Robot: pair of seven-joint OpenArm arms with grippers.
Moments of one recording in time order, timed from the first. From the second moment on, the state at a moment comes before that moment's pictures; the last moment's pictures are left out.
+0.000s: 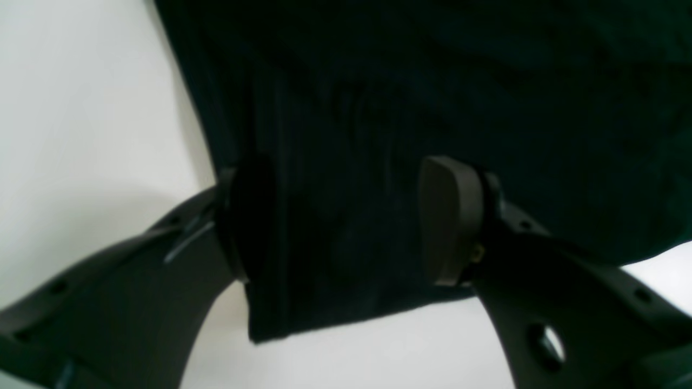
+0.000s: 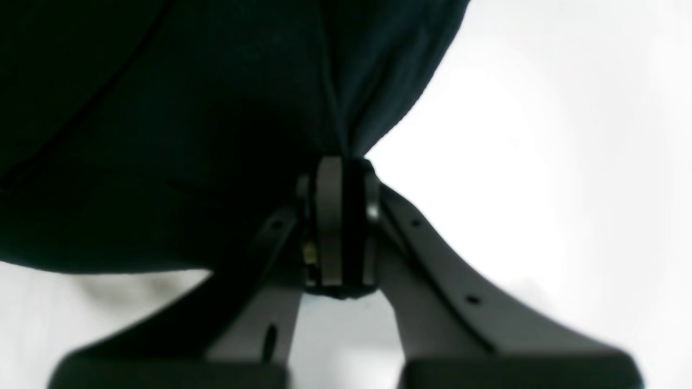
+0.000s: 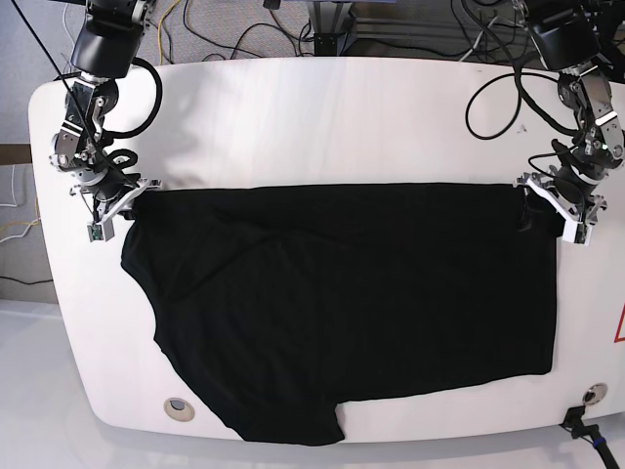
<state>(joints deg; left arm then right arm) 0.0 -19.7 -28.8 76.8 -15.0 -41.8 30.0 2.4 18.0 22.8 69.3 15.5 30.5 -35.7</state>
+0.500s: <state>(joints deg) -3.2 -20.8 -28.7 63.4 -9.4 -41.8 22.1 2.1 18.0 22.8 69.3 15.7 30.3 -35.6</state>
